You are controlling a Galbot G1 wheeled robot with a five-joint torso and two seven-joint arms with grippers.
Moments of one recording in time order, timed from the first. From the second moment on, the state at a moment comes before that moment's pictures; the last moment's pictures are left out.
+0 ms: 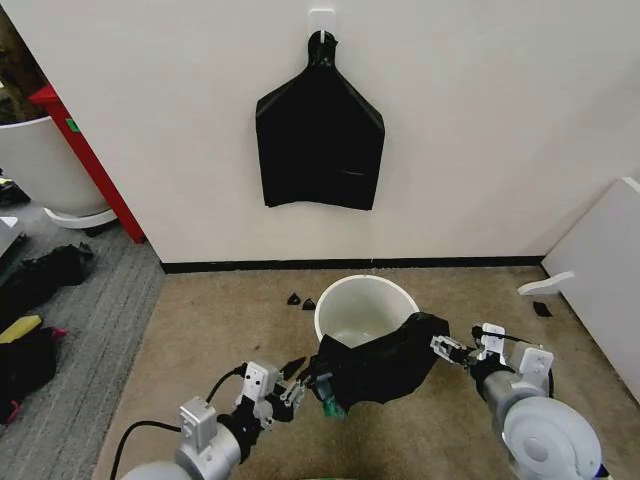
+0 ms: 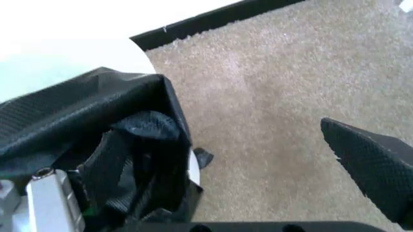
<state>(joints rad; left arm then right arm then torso) 1.64 -0.87 -0.22 -2.40 -0.63 0.34 -0.09 -1.49 1.06 0.51 2.27 0.98 -0.56 0.62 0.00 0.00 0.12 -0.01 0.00</state>
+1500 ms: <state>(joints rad) 1.51 -0.91 -0.15 -2.23 -0.54 0.40 -0.06 -1.43 1.06 0.43 2.24 0.99 -0.57 0.62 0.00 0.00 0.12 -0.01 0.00</state>
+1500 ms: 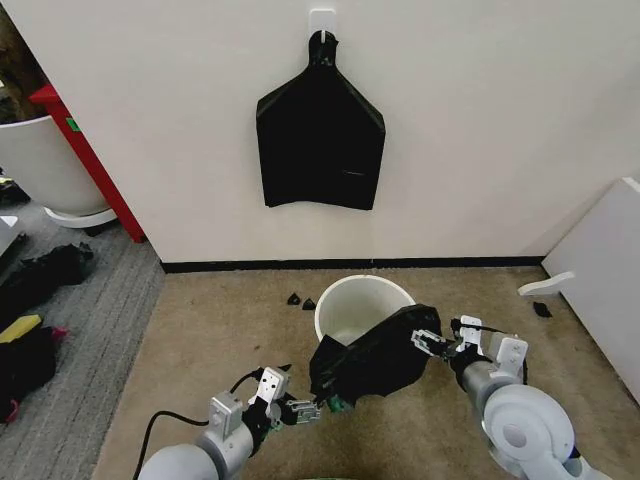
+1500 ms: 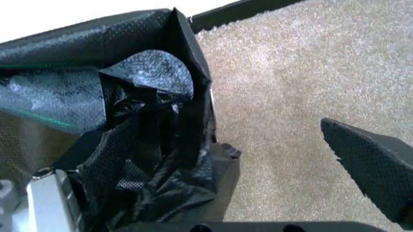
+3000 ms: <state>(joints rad) 1.46 -0.91 -0.22 -2.24 -0.50 0.32 -0.08 -1.49 1.05 0.47 2.25 0.98 -0.51 0.62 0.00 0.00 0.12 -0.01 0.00</state>
